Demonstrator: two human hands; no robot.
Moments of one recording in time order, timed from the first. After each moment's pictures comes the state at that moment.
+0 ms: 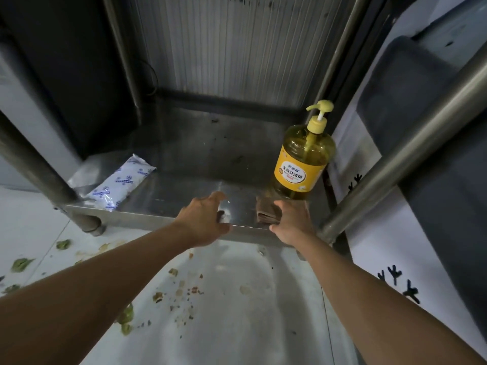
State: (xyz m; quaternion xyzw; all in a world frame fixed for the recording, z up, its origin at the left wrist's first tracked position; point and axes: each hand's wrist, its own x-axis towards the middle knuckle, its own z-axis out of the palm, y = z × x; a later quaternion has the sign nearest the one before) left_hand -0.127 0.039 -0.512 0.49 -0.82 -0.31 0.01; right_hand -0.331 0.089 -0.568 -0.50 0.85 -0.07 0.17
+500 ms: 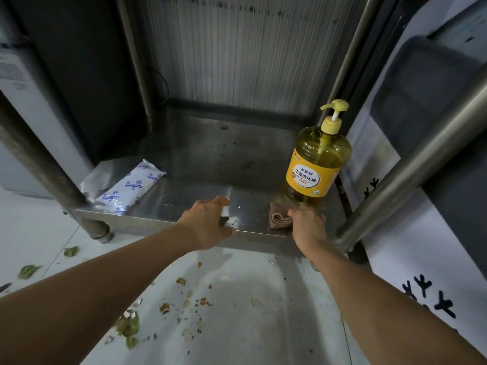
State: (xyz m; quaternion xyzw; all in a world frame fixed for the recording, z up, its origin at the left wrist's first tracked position) left_hand -0.115 0.024 -0.532 0.49 -0.82 -0.28 -0.01; right_hand -0.340 0.079 -0.602 -0.55 0.84 -0.06 0.02
